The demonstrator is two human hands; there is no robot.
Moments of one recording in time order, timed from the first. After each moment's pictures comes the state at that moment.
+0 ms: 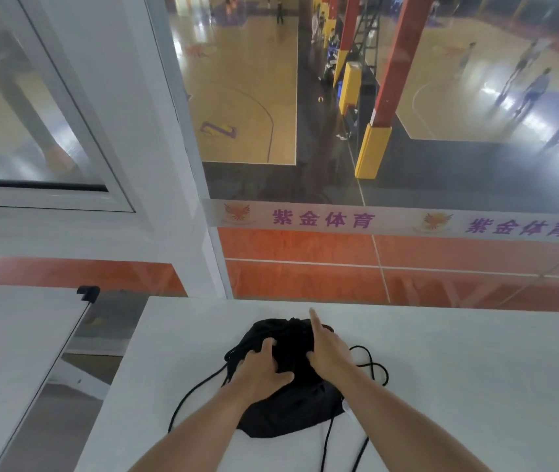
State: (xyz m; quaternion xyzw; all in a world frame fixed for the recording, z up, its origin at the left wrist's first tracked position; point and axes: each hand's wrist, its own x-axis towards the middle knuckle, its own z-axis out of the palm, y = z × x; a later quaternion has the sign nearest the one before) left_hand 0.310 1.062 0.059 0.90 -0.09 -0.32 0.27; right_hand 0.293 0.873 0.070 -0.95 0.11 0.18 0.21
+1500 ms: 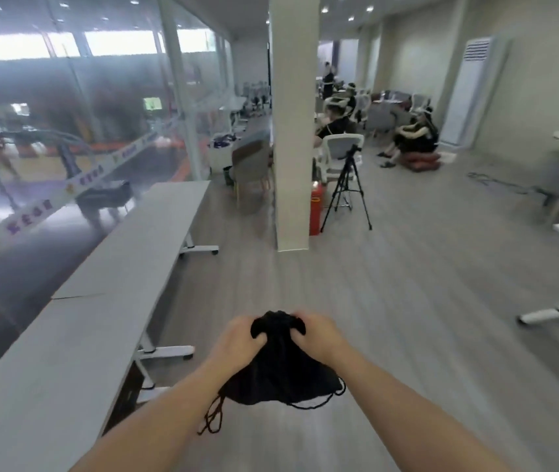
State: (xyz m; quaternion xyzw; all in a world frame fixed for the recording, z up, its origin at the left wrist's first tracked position) left_hand -0.356 0.894 0.237 0.49 -0.82 -0.26 0.17; right_hand -0.552 0.938 0.214 -0.65 0.70 -0.22 0.19
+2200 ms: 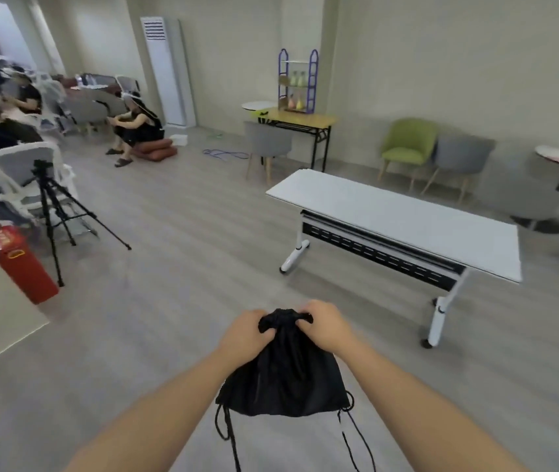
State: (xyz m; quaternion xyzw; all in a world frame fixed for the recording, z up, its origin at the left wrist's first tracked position) left_hand -1.041 0.940 0.211 0.10 -0.94 -0.34 -0.03; right_hand -1.125 1.127 0.216 -0.26 0.92 -0.26 0.11
